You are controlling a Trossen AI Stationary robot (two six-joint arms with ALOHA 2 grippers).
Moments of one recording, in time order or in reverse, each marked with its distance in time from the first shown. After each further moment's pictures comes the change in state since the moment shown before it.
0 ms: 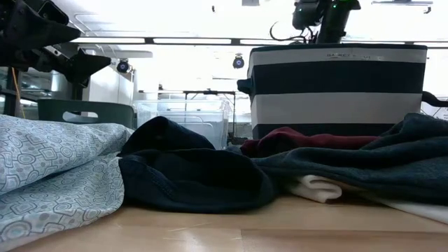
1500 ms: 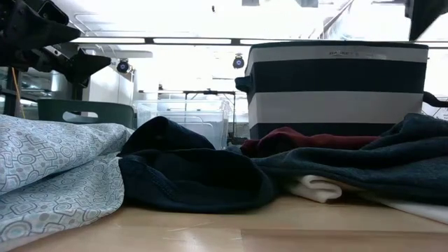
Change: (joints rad) left arm 0.000 0.000 0.000 0.000 0.000 0.000; right arm 1.065 -0.374 -0.135 -0.378 0.147 0.301
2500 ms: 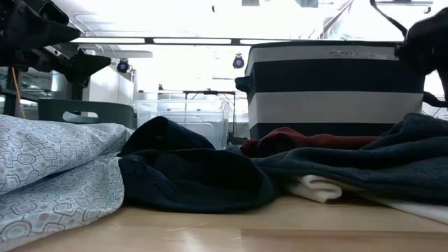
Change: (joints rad) left arm 0.000 0.000 0.000 0.000 0.000 0.000; right arm 0.248 0.244 -0.471 0.663 -0.080 0.831
